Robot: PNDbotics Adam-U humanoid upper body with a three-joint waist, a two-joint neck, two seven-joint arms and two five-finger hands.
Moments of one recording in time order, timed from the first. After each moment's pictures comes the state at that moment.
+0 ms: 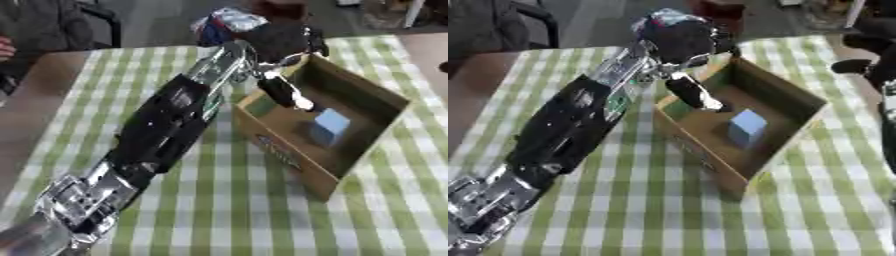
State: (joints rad) left arm -0.90 0.23 -0.28 -1.35 -1.11 -0.19 -0.20; right arm -0.34 -0.20 0.12 -1.97 -0.17 -0.15 0.05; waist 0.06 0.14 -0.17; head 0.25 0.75
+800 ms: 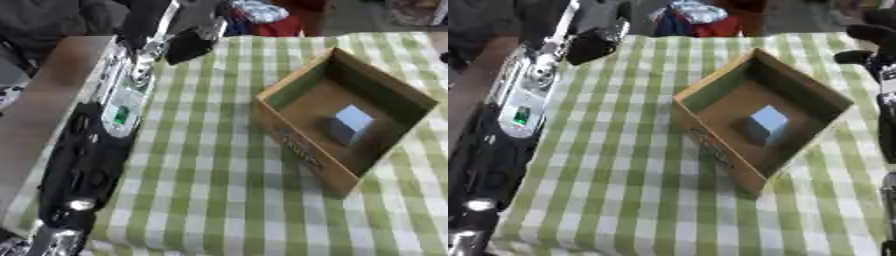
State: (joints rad) left arm -0.50 0.23 -0.03 -1.78 -0.85 0.04 0.07; right arm -0.32 -0.20 0.09 -1.97 -0.15 -0.16 0.00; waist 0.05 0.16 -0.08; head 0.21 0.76
